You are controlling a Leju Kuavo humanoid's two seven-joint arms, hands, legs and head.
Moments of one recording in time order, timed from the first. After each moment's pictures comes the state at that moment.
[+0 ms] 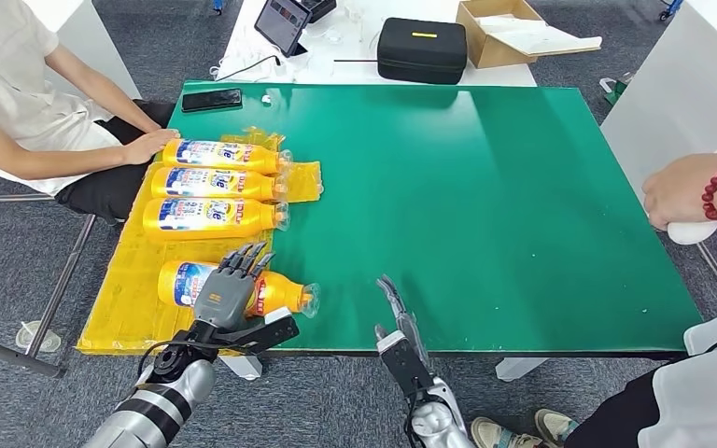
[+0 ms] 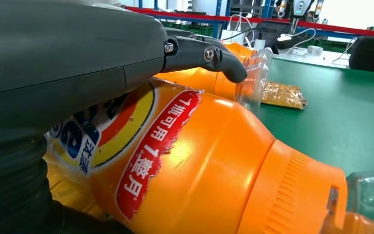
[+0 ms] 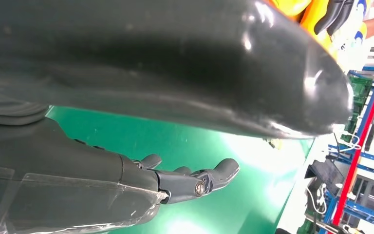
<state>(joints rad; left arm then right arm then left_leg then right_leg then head) -0.39 -0.03 -0.52 -0.64 -0.95 0.33 -0.42 -0.12 0.20 0.27 -0.87 0.32 -0.26 -0.66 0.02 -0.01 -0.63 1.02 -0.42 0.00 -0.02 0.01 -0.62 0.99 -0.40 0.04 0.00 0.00</state>
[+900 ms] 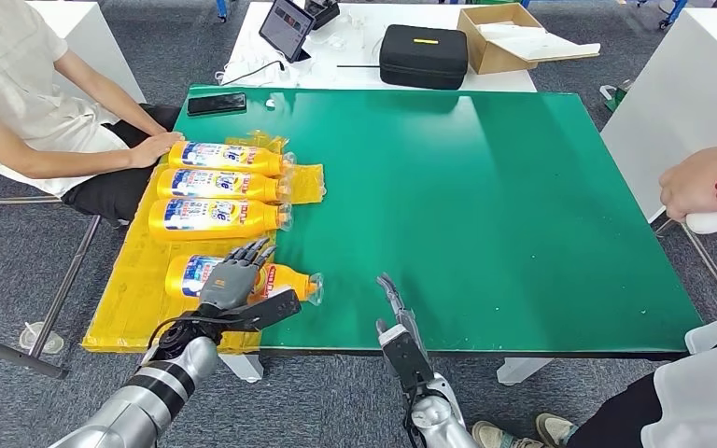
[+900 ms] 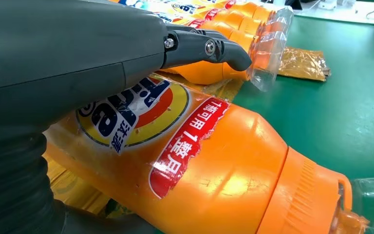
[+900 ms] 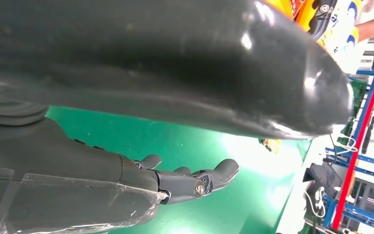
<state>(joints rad) -0.49 -0.05 -0.52 -0.51 -0.89 0.14 -0.36 -0.16 0.21 0.26 -0.79 0.29 -0.24 -0.68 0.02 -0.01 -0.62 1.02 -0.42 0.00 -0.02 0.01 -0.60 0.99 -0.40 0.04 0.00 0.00</state>
